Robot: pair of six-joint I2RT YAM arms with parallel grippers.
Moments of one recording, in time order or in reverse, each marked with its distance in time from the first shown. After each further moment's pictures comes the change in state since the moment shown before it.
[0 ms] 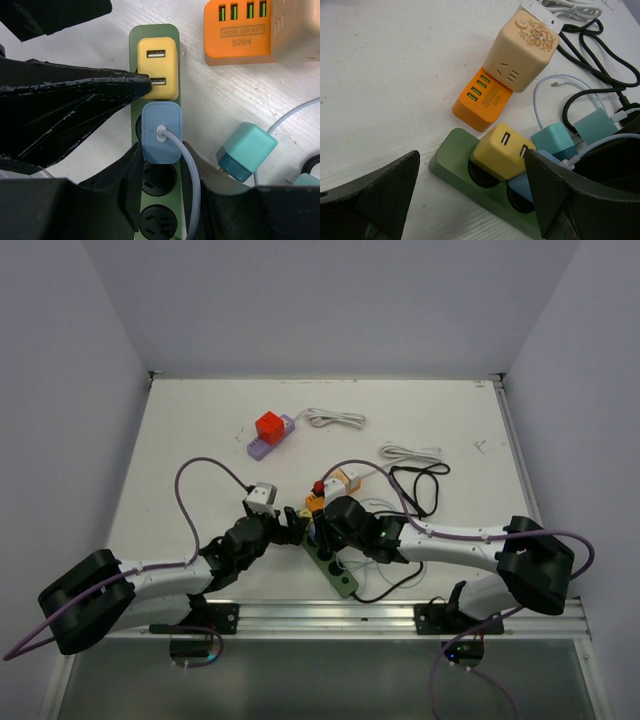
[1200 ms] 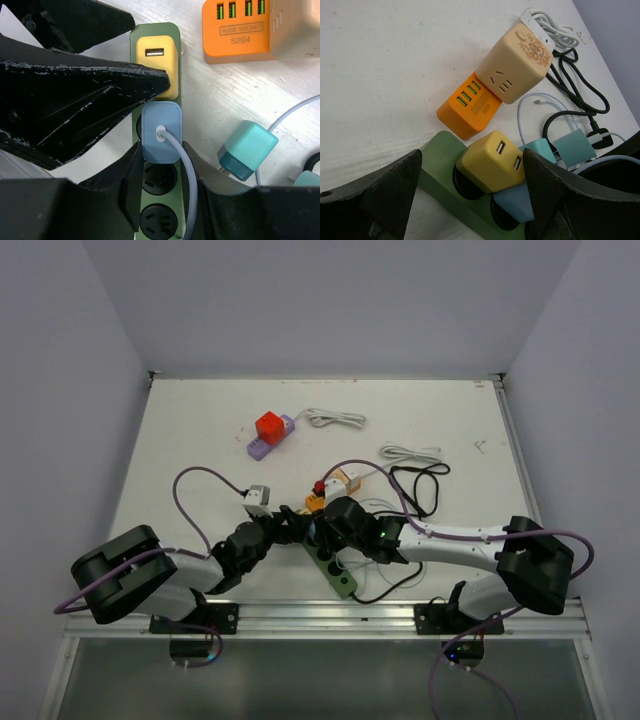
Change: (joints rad) left arm 0.001 0.256 -0.066 0.372 0.002 -0.185; right arm 0.004 0.002 0.002 -0.005 0.011 0.026
